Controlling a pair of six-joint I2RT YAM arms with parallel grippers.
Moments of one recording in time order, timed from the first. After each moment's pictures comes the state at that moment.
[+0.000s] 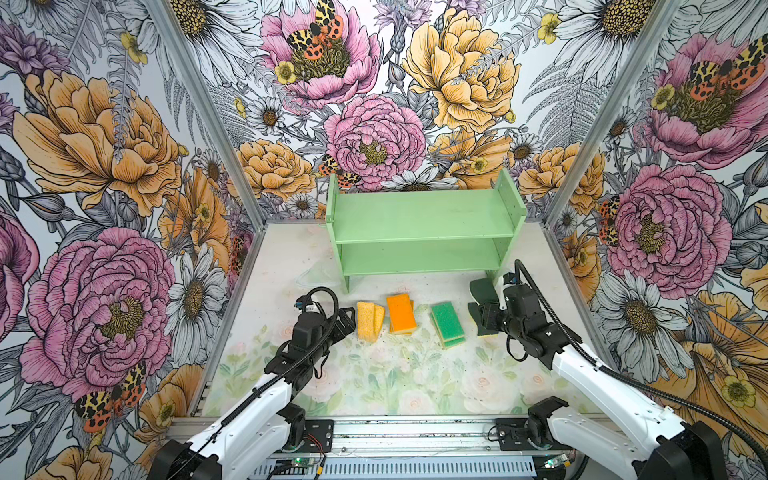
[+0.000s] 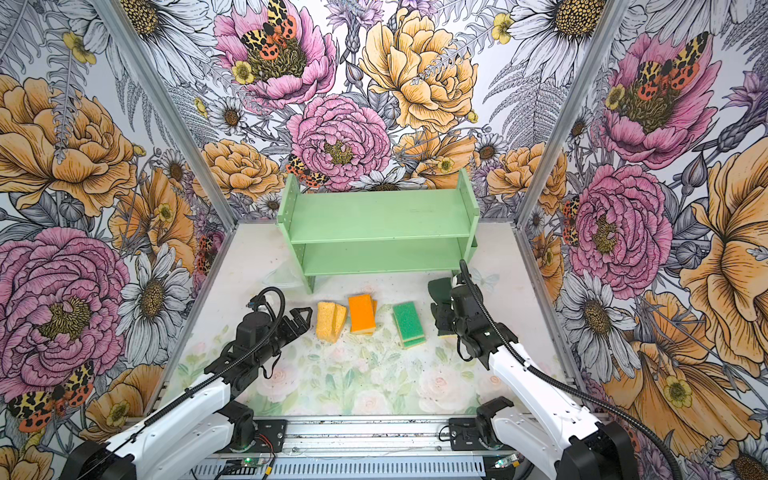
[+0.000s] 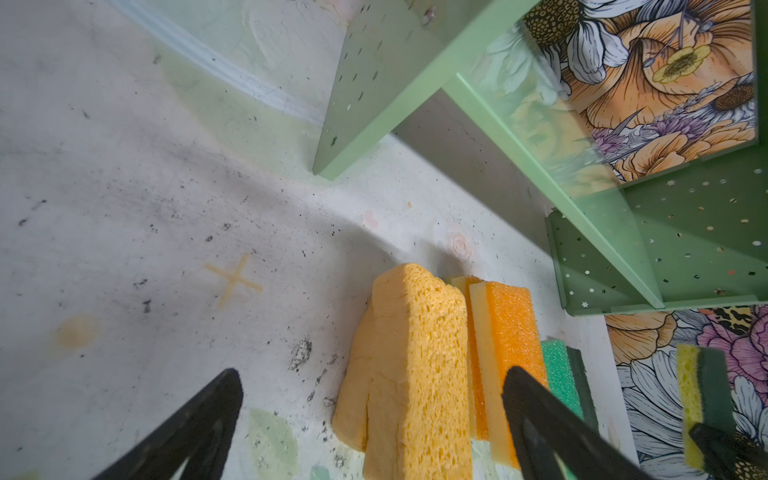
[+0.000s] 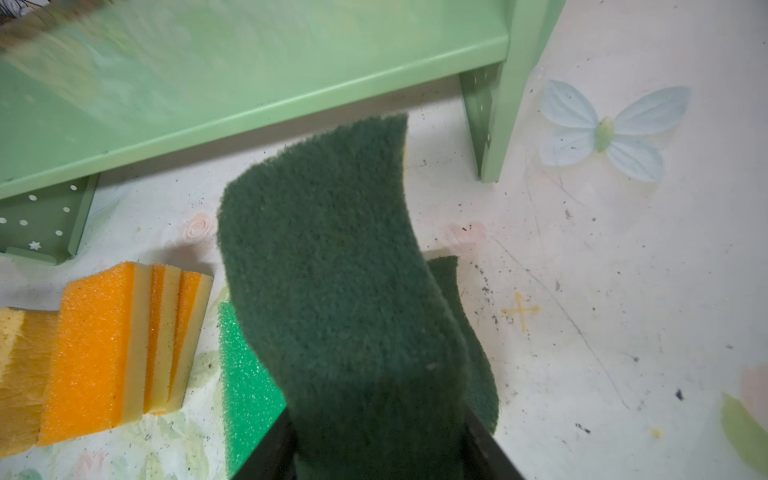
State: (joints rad) left arm -0.38 0.84 0.26 0.06 -0.03 -0.84; right arm 0.37 0.95 0.62 -0.43 0.09 0.45
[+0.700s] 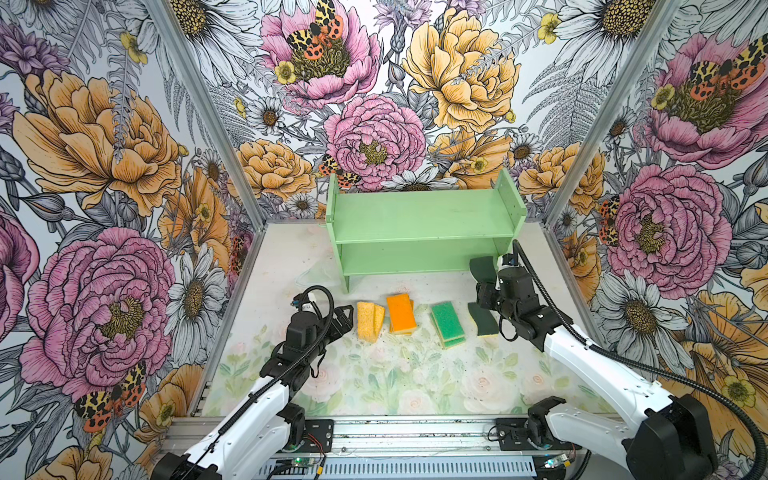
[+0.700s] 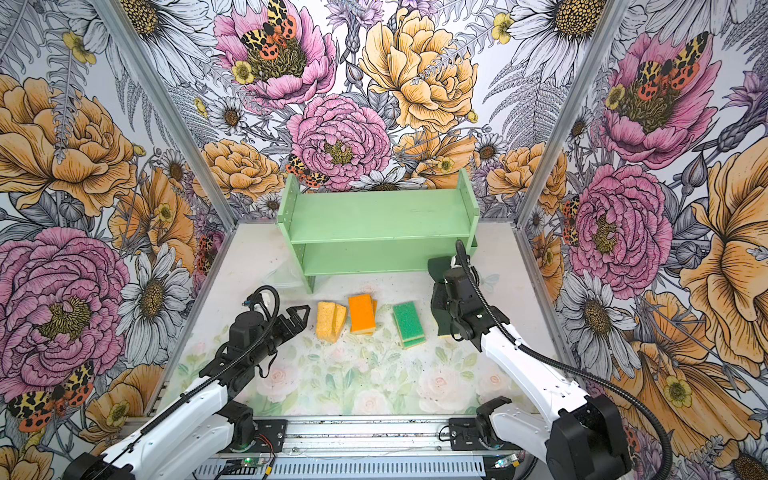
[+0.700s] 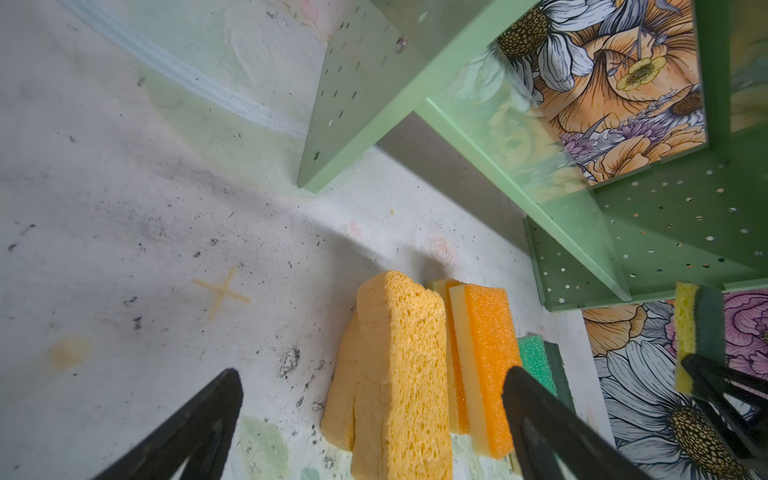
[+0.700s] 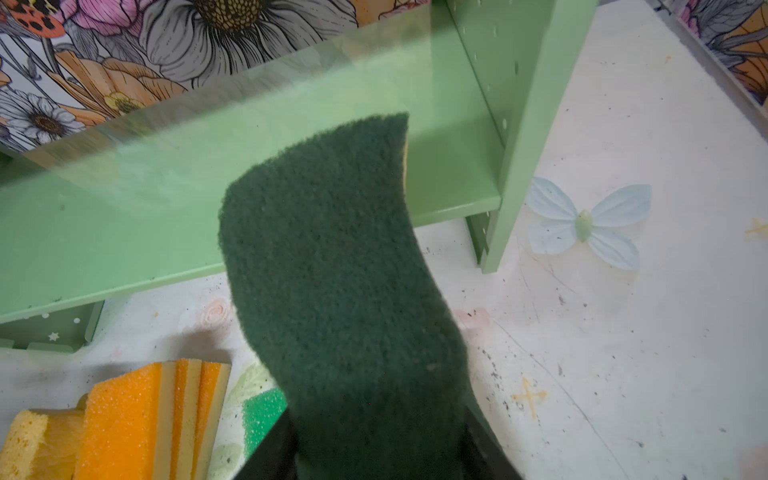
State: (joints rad) left arm -0.31 0.79 0.27 0.05 0.06 -0.81; right arm 0.38 1.12 0.75 -0.31 0.18 0.47
